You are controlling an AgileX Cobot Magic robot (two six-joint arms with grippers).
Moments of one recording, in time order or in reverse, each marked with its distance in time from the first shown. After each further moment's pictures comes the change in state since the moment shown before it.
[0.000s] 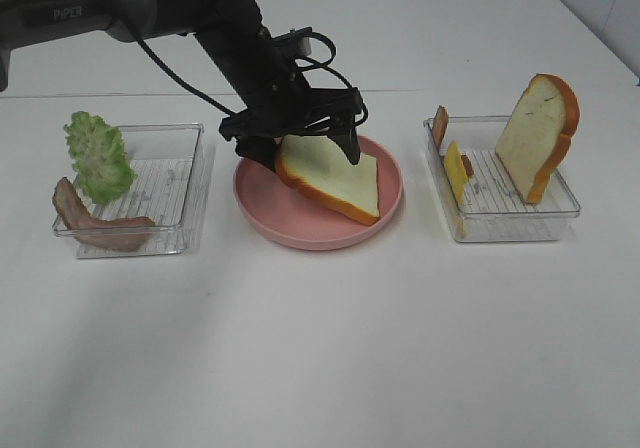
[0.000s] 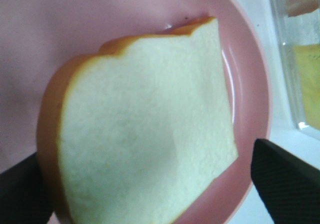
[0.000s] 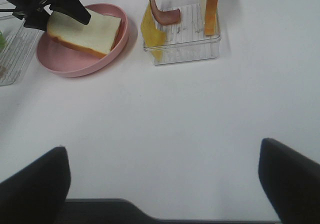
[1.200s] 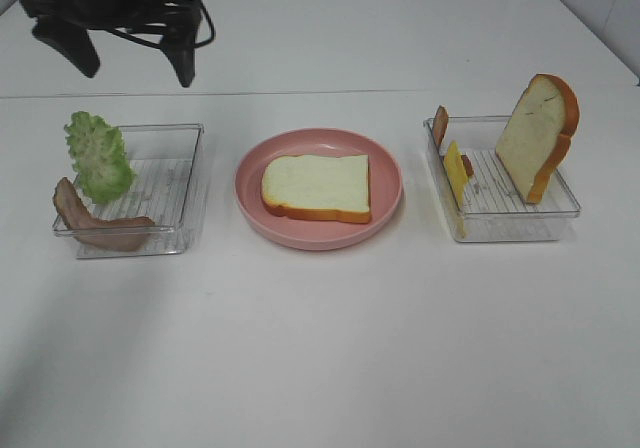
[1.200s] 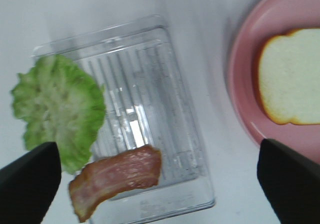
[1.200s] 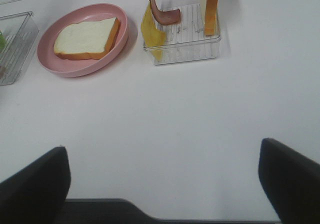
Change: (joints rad) left arm 0.203 -0.314 0.096 0.398 0.242 -0.006; right arm 0.000 0.000 0.000 0.000 0.000 0.000
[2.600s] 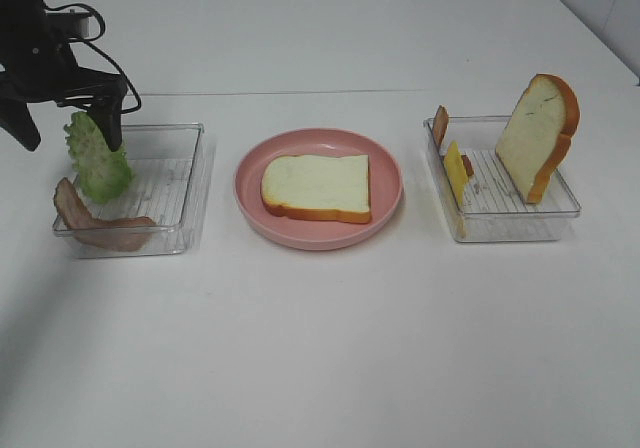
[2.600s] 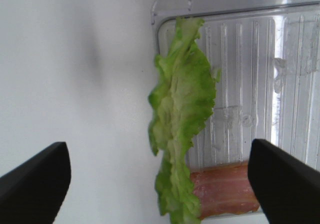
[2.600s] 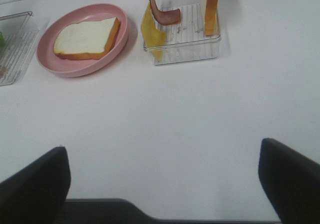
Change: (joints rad) left arm 0.214 0.193 0.005 -0.054 0.000 0.093; right arm 0.000 0.000 0.000 0.000 0.000 0.000
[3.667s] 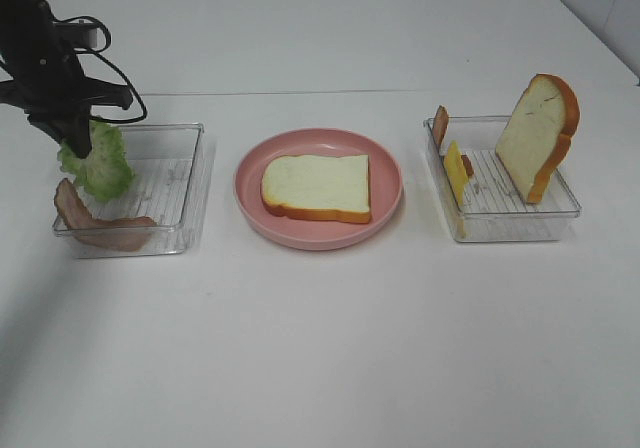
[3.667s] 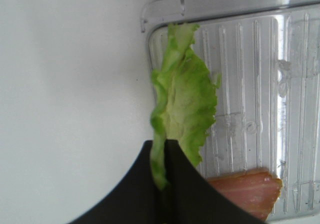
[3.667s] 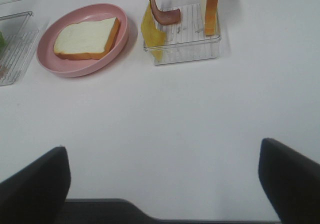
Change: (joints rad) left arm 0.000 0.031 -0.012 -0.002 -0.016 0.037; right arm 0.000 0.000 0.000 0.000 0.000 0.000
